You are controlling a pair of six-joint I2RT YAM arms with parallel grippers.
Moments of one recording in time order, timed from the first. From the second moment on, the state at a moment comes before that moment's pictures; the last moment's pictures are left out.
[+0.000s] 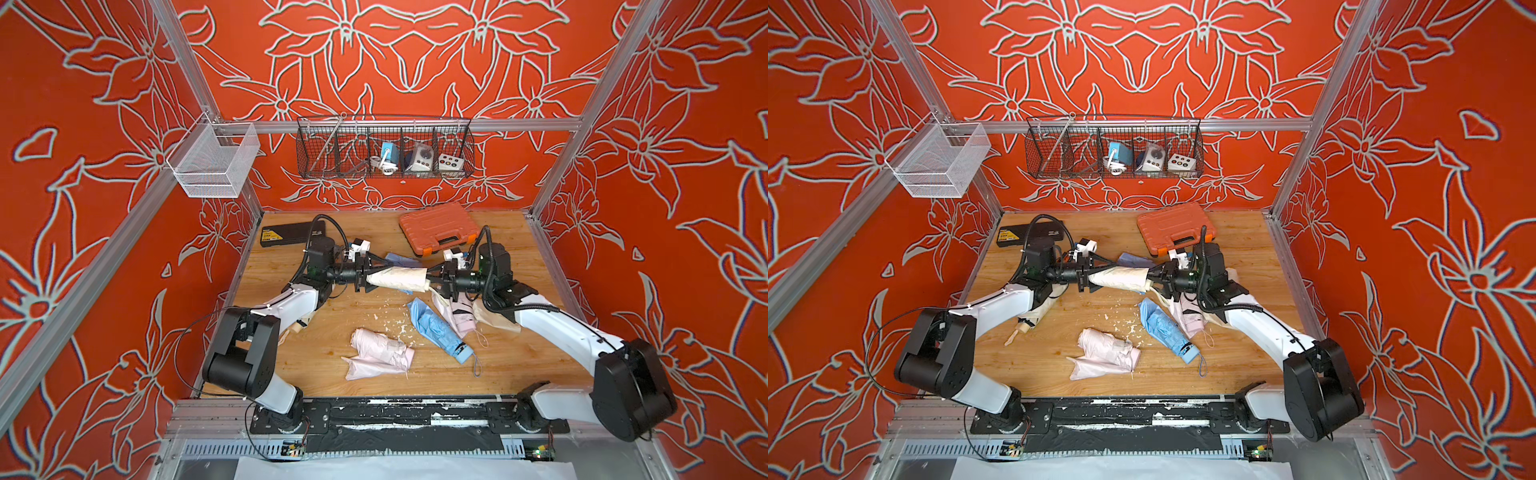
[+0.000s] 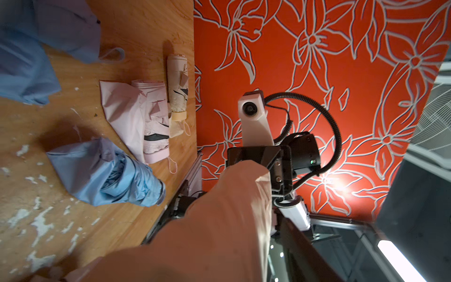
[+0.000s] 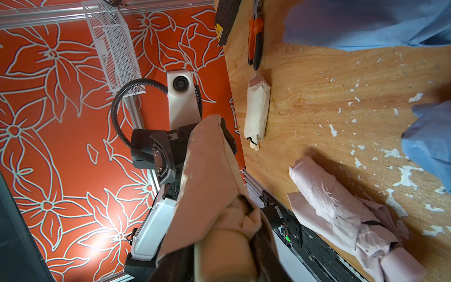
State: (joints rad) left arm -0.21 1.53 0.83 0.39 1.17 -1.27; right arm 0.44 1.31 0.80 0.12 -0.88 1.37
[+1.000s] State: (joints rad) left arm -0.12 1.37 0.88 -0.11 1.13 -0.82; right arm 0.44 1.35 0.97 -0.11 -1.01 1.16
